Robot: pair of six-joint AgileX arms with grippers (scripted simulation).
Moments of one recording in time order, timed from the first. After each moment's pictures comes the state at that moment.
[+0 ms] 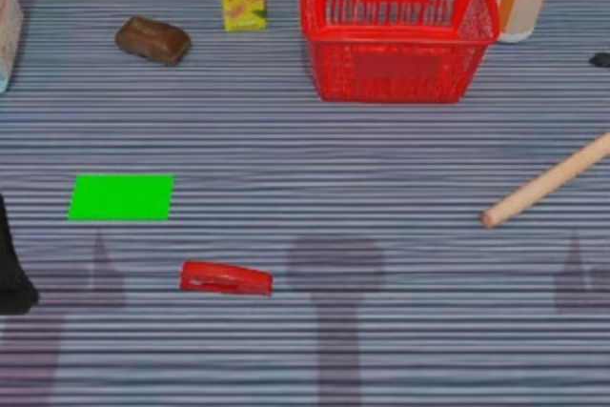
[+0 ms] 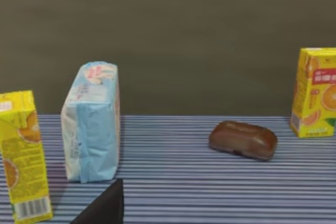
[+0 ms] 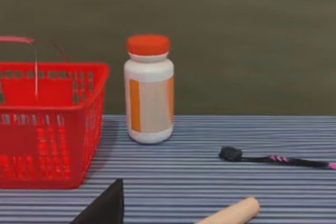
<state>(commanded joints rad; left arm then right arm) 0.00 0.00 0.00 0.00 0.00 0.00 0.00 0.00 0.00 0.00 0.00 0.00</state>
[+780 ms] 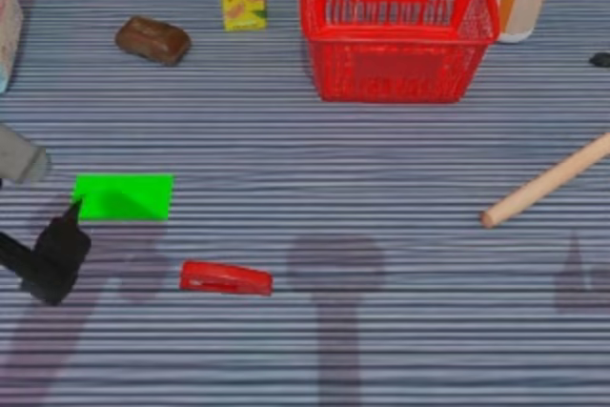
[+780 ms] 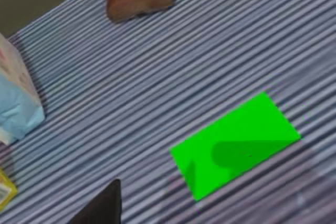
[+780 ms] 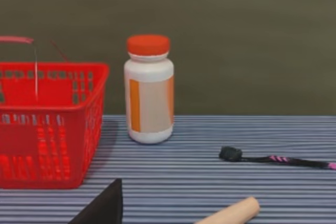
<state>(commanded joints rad) -0.22 0.69 0.56 -0.43 0.00 0.44 0.00 0.00 0.00 0.00 0.00 0.00</state>
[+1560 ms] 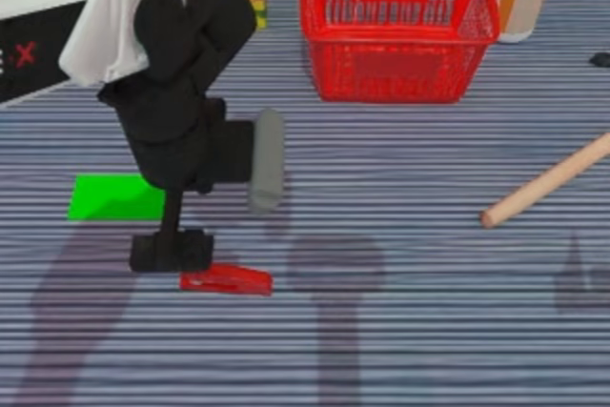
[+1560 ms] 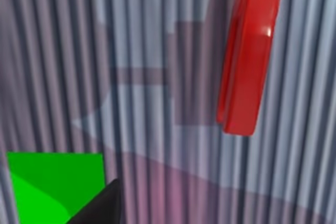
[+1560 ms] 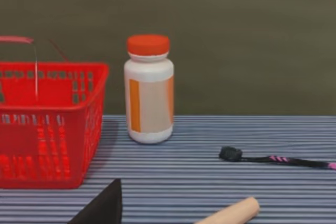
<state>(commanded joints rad) -0.54 1.80 1.36 -1.08 0.00 1.07 0.00 0.00 0.00 0.00 0.00 0.00</state>
